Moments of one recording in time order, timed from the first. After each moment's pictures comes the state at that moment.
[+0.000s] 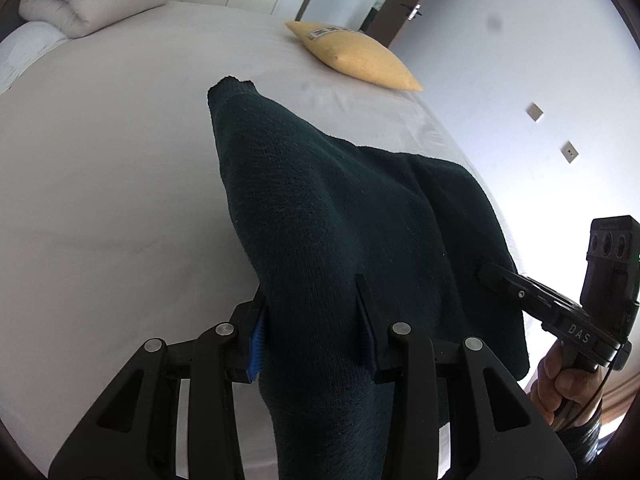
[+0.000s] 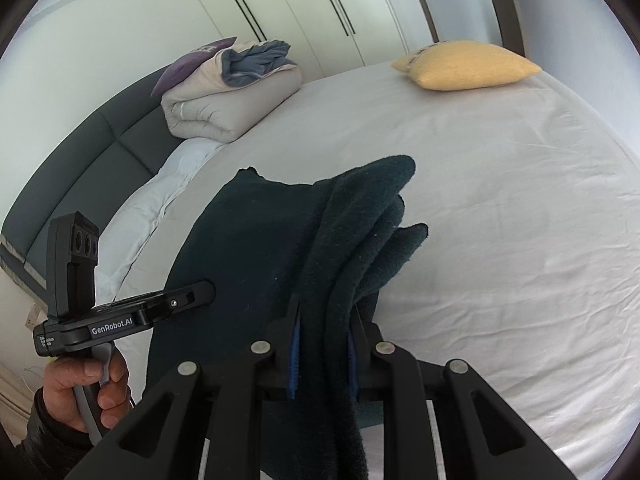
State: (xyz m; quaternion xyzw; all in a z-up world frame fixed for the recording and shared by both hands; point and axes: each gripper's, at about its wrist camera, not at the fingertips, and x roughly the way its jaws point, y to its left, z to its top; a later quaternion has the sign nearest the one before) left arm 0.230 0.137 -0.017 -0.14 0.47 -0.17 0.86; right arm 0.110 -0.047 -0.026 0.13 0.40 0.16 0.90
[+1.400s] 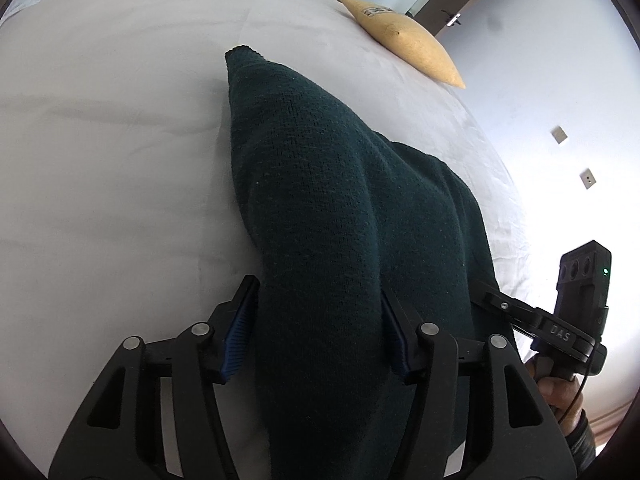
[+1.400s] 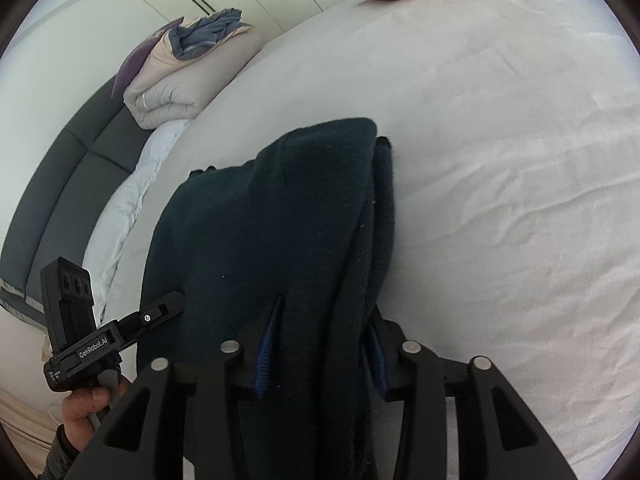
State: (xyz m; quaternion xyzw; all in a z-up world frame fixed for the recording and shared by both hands) left arm 0.186 0.215 -0.149 -0.20 0.48 -0.14 0.84; right arm 0.138 -0.062 -0.160 0.23 0.45 0.14 0.85
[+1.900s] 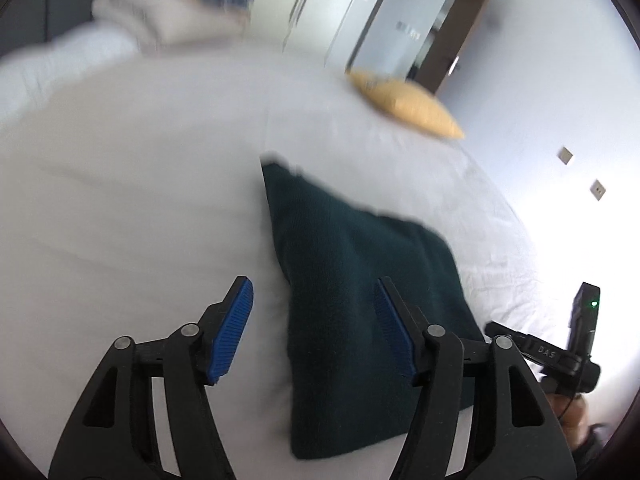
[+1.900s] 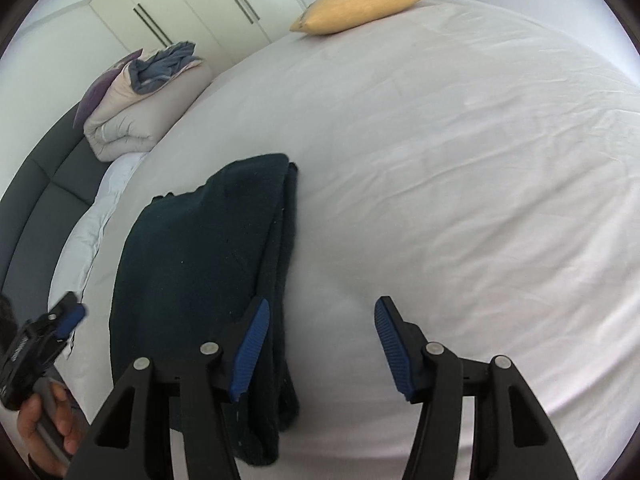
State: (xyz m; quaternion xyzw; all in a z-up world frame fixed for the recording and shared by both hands) left arm 0.085 0.234 -0.051 -0.14 0.35 -0.07 0.92; right arm 0.069 -0.090 -0.129 0.21 0.42 0.02 0.88
